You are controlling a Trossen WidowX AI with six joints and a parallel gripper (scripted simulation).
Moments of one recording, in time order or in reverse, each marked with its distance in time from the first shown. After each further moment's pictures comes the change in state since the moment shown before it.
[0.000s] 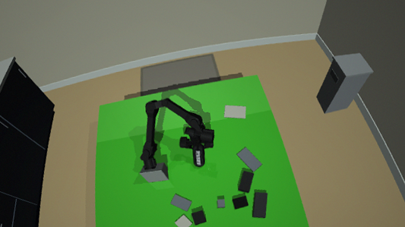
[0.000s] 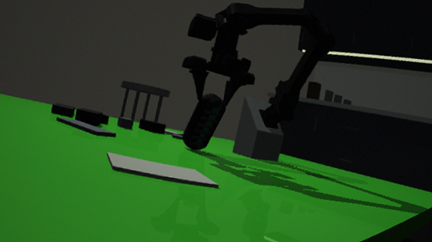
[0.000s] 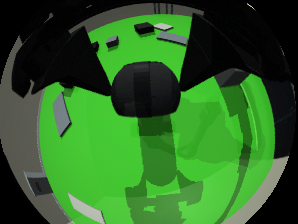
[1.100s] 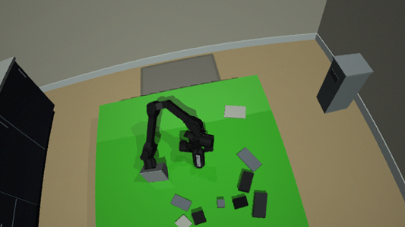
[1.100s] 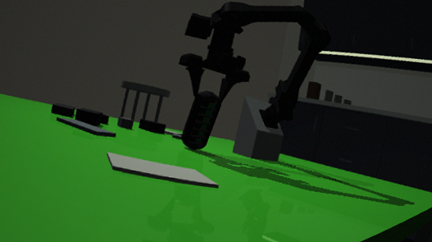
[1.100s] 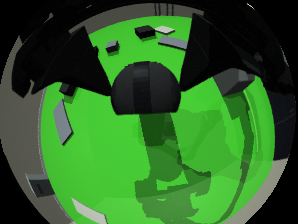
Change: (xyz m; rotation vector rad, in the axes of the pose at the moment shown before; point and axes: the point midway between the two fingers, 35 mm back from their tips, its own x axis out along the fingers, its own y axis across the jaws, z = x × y) arm -0.008 -0.001 -0.027 0.000 0.004 -0.007
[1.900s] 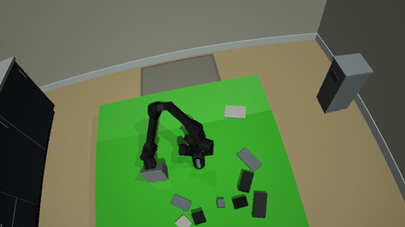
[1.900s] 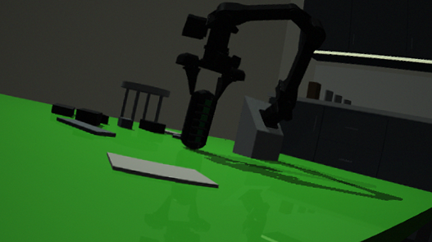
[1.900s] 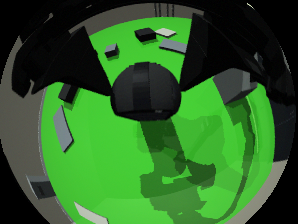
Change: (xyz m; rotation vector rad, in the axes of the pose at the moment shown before) arm -0.003 0.000 -0.024 0.001 0.004 -0.004
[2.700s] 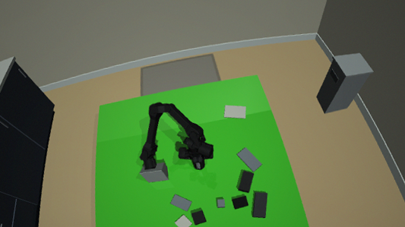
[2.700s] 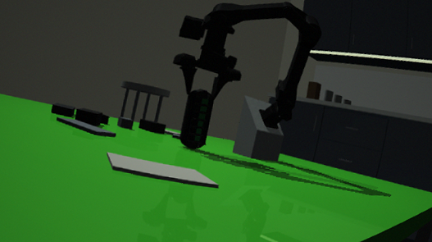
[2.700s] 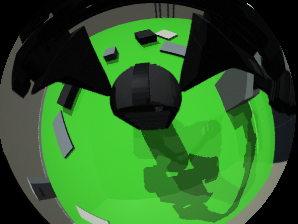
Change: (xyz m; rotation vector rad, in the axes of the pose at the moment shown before) arm 0.000 0.000 -0.021 0.000 0.004 -0.002
